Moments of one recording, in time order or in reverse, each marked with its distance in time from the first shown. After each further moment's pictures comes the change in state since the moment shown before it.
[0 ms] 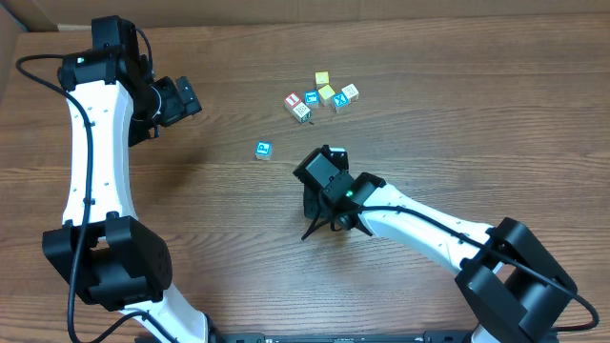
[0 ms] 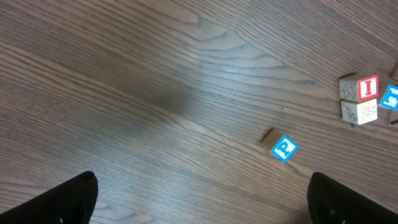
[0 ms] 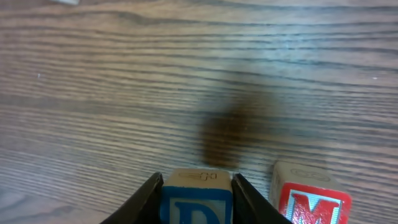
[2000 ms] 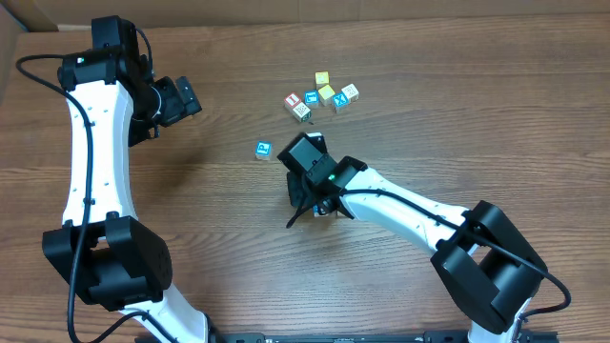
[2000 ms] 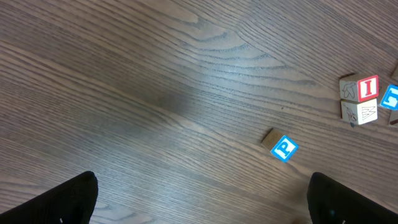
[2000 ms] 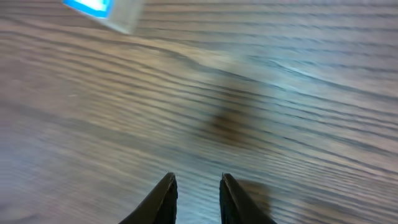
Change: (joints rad) left arm 0.000 0.000 0.000 0.000 0.000 0.000; right arm -0.010 0.126 0.187 -0.023 -0.037 -0.181
